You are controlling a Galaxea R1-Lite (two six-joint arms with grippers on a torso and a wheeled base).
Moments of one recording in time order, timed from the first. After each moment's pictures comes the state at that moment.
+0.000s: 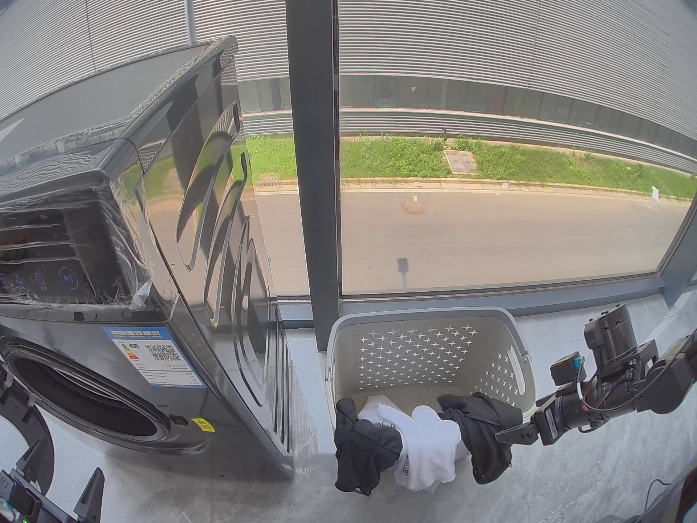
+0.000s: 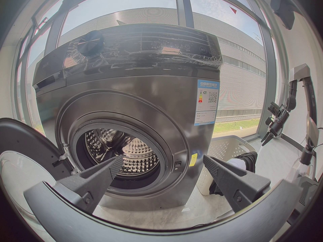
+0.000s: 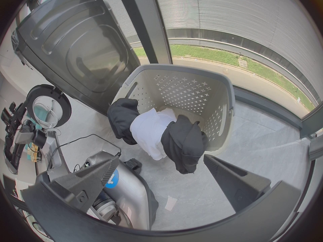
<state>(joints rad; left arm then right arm) -0.06 0.09 -0.02 0.00 -0.01 0.01 0.30 1.71 -0.44 -0.30 0.22 -0.07</state>
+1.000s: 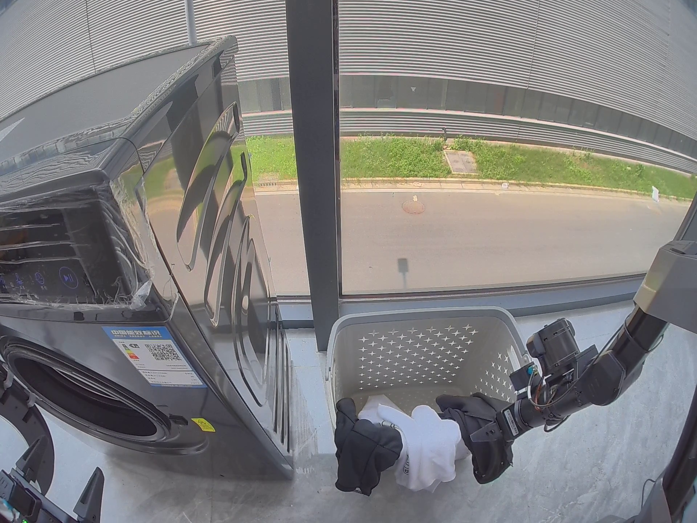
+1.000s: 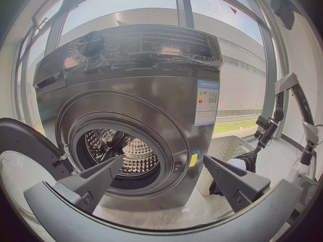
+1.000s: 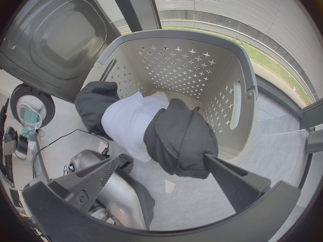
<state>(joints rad) -0.06 0.09 -0.02 0.00 -0.01 0.01 0.31 2.08 -0.61 -0.34 0.15 -0.03</state>
